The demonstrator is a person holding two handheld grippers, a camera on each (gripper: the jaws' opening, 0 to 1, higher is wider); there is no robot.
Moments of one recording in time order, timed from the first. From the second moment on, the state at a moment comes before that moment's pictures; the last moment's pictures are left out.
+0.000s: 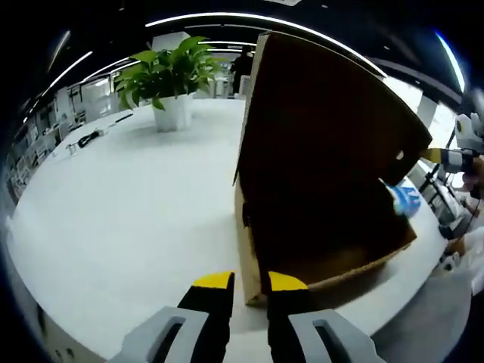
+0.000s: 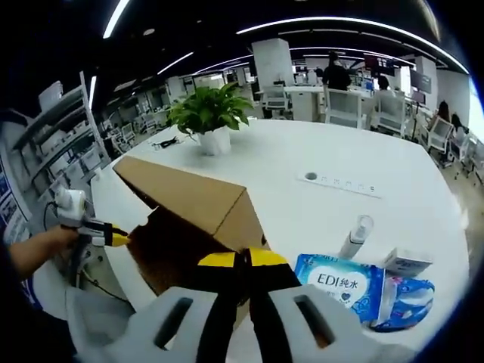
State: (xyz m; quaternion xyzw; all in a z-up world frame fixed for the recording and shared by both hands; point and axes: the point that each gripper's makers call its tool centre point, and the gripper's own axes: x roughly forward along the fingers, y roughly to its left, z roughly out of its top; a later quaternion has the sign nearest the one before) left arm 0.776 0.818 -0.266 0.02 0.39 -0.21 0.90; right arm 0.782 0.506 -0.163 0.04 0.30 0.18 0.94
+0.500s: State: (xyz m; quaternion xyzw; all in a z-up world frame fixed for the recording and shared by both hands) left arm 0.787 0.818 -0.212 0.04 0.33 -0.23 0.92; right arm 0.767 0.510 -0.173 0.04 0.28 0.18 0.94
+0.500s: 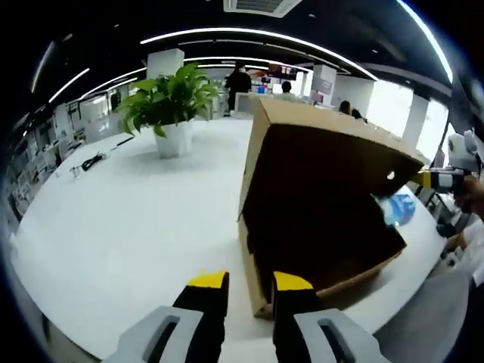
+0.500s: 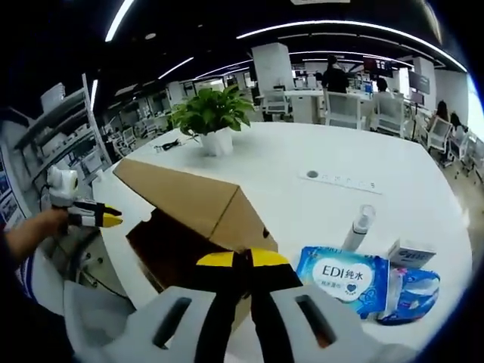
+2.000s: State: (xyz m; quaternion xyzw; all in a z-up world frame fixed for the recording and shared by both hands) left arm 0.773 0.787 -0.182 0.10 0.25 -0.32 0.91; right arm 0.726 0.532 -0.210 -0.05 0.24 0.27 0.93
